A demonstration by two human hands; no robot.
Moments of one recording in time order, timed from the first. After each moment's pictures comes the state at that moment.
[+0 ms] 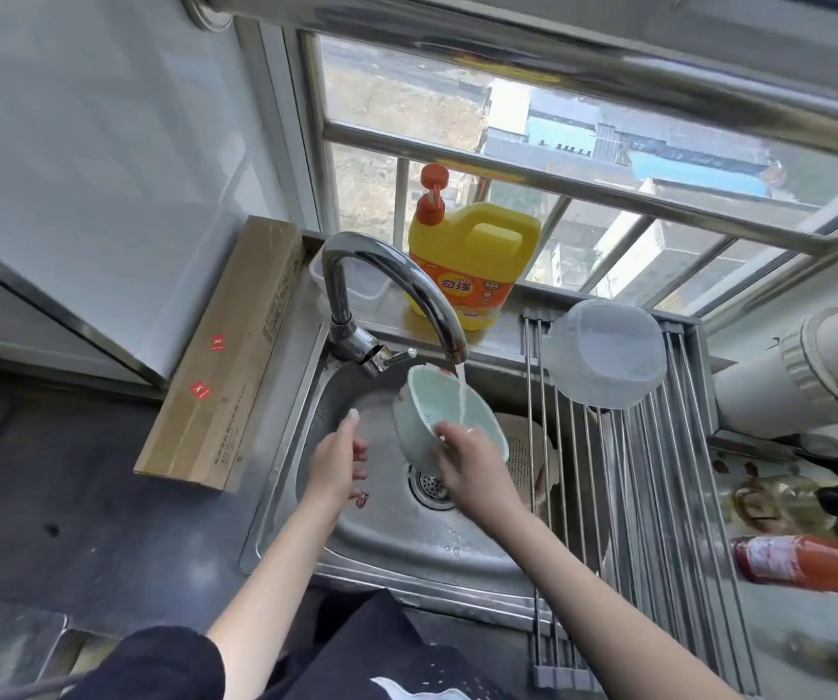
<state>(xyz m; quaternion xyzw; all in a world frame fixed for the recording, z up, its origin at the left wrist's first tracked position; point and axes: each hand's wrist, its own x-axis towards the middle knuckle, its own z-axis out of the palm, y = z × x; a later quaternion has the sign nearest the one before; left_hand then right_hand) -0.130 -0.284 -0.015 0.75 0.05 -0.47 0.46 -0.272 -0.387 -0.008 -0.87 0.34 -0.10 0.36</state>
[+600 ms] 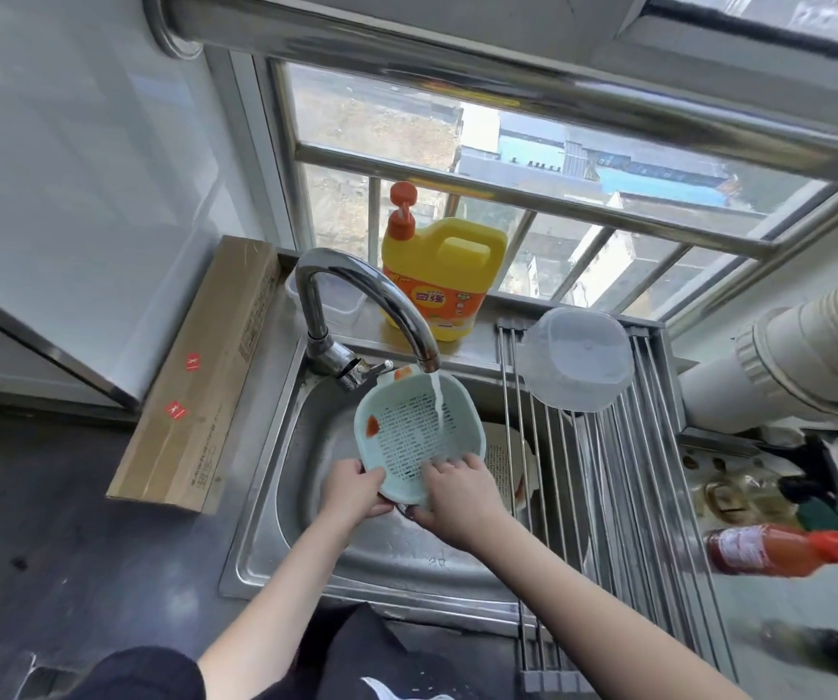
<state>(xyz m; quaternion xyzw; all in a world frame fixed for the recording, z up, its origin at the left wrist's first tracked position) -0.163 -0.302 -0.011 0.76 0.00 -0.50 0.41 -0.281 -0.383 -0.021 -0.93 0.28 0.21 0.09</state>
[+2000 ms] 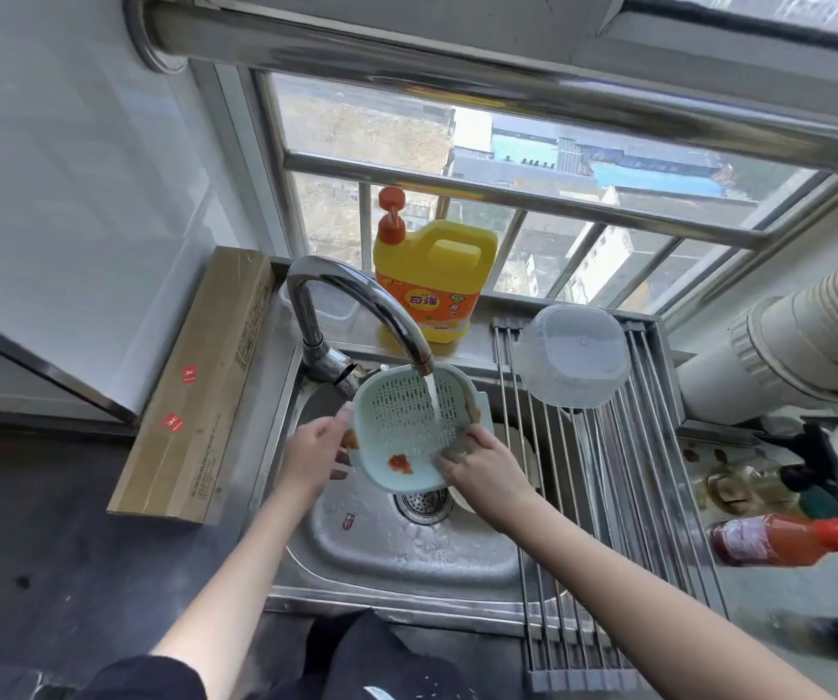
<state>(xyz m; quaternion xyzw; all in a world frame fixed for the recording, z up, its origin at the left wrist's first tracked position) -0.107 -0.299 -0.008 0.77 -0.17 -0.41 0.46 -0.299 -0.417 -0.017 -0.98 0.14 0.15 -0.08</state>
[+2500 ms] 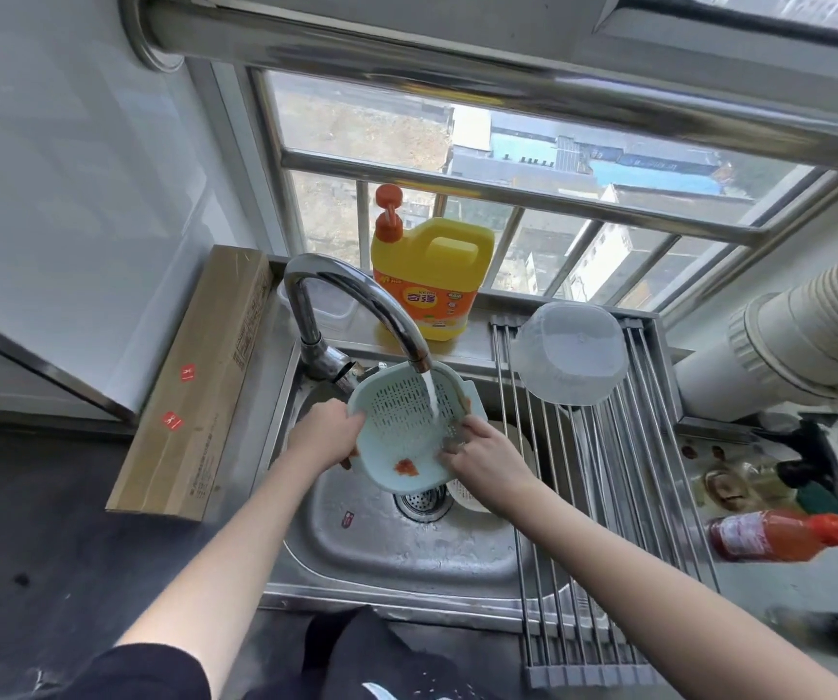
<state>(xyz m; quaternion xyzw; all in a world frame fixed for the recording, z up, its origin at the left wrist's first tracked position) -0.092 -0.332 -0.006 0.86 -0.33 -0.36 0.16 -0.296 -0.433 -0.024 -0.98 0.12 0.14 -0.11</state>
